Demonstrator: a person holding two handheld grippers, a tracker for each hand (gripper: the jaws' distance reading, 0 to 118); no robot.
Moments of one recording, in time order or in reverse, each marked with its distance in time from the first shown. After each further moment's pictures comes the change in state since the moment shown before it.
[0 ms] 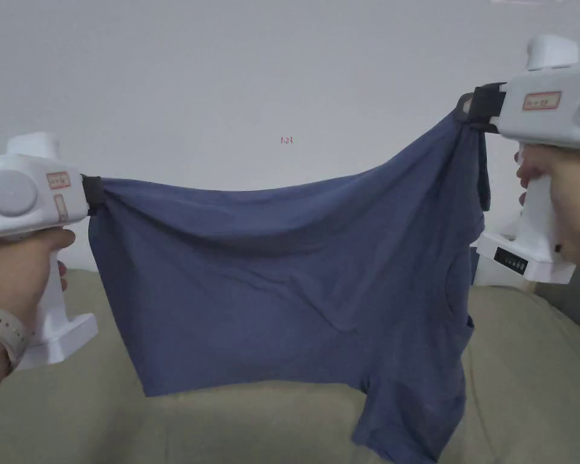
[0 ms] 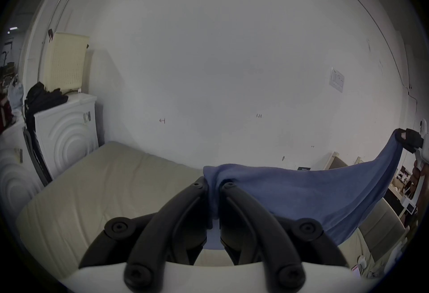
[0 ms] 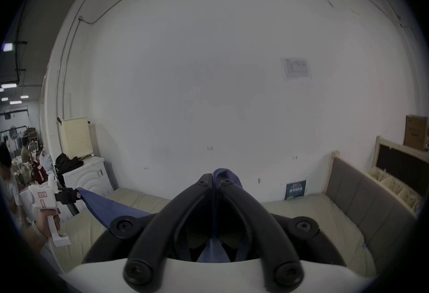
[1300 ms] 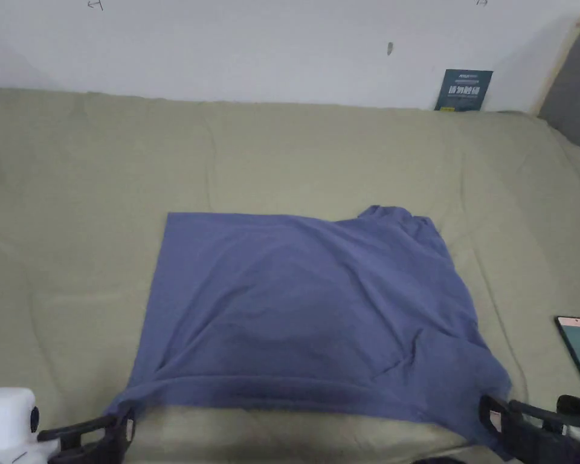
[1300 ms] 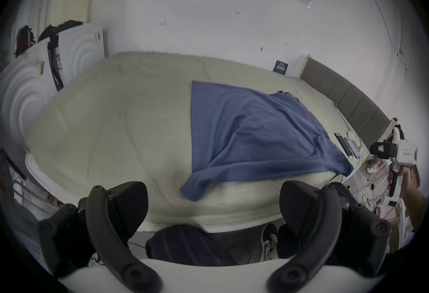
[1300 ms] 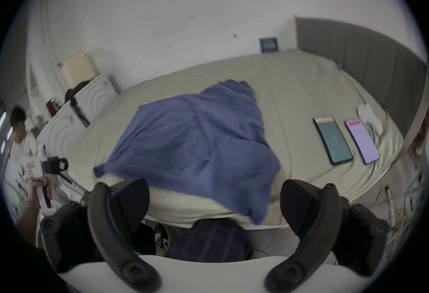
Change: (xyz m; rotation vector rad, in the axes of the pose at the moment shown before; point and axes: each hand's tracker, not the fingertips) left arm -0.069 -0.354 0.392 -0.437 -0.078 -0.111; right arm -0.035 -0.408 0.417 -0.546 -0.009 -0.094
